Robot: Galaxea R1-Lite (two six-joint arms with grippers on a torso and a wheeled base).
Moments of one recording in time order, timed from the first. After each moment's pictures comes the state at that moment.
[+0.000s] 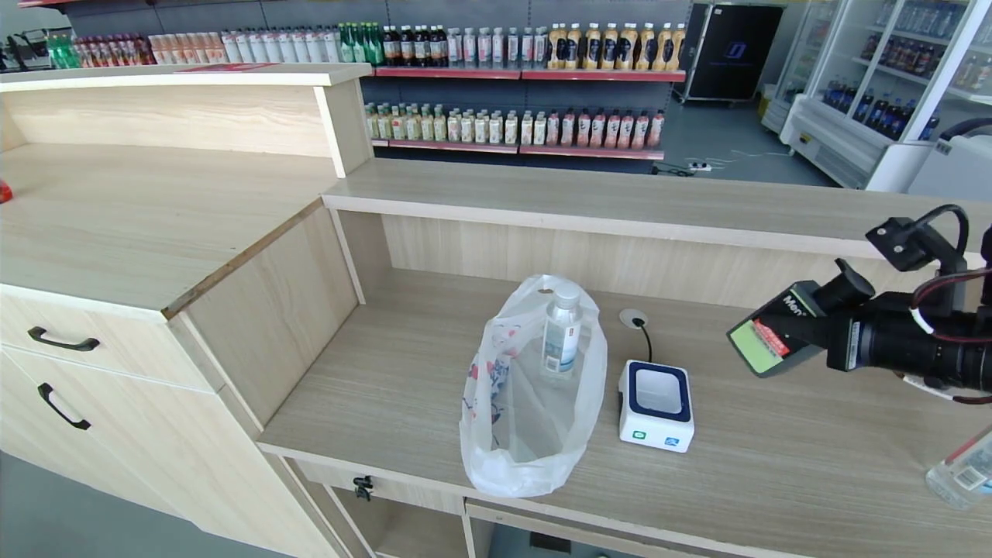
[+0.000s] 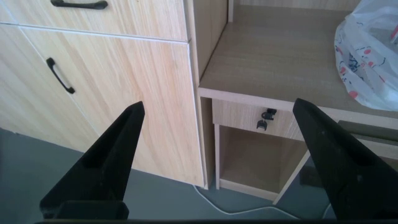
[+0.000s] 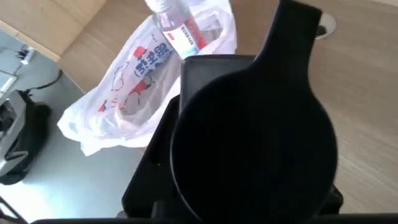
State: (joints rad) left arm 0.00 0.00 0.00 0.03 0.08 0.06; right arm -0.03 1.48 -0.71 -0.41 0.37 -0.09
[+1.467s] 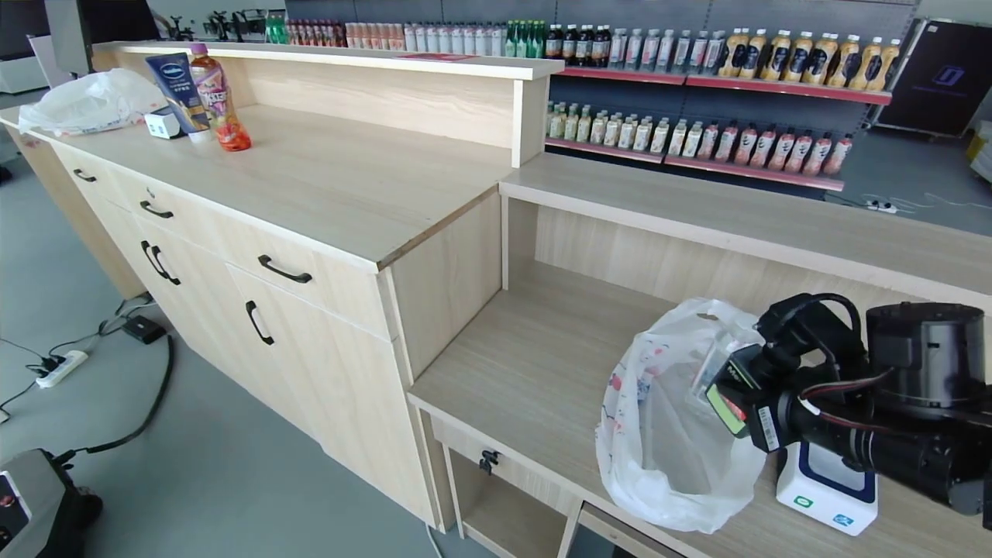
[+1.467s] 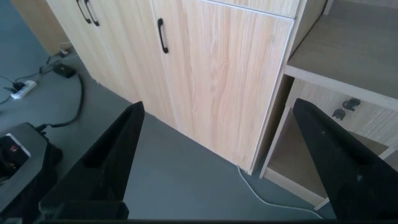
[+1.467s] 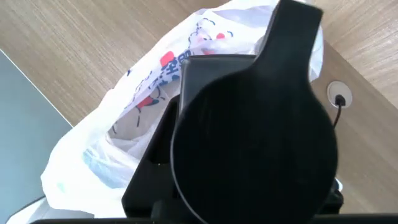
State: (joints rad) left arm 0.00 0.00 0.00 0.04 0.08 0.06; right arm 0.36 1.54 -0.47 -0.63 -0.20 -0.20
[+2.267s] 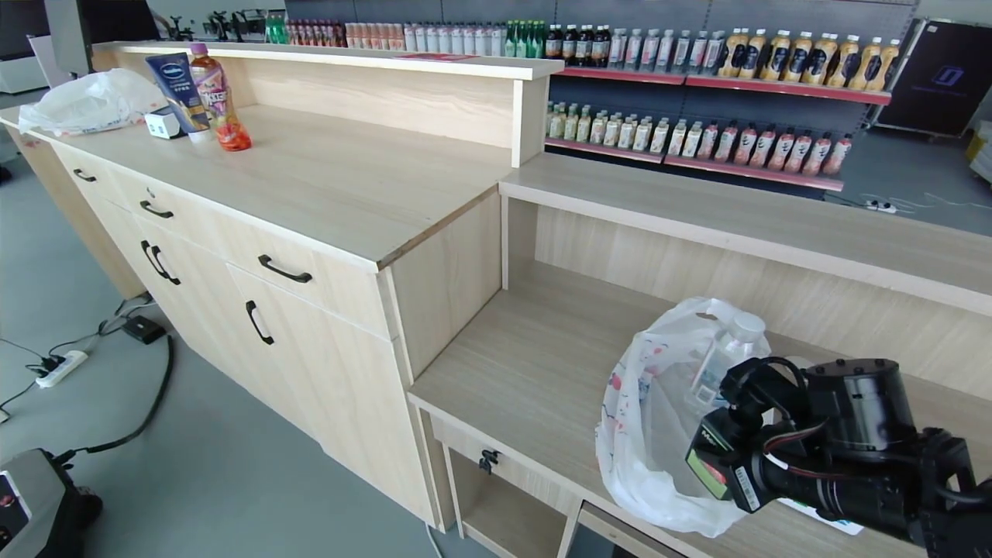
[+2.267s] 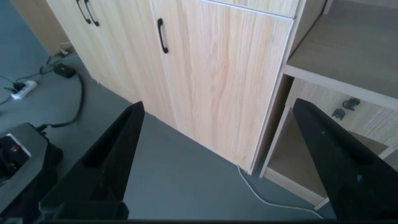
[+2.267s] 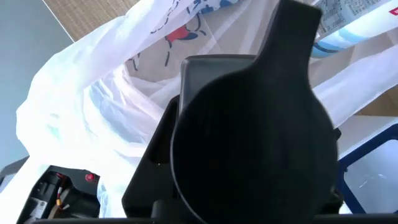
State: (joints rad) left arm 0.00 0.00 0.00 0.04 0.08 0.06; right arm 0.35 1.70 -0.36 -0.70 -0.07 -0.20
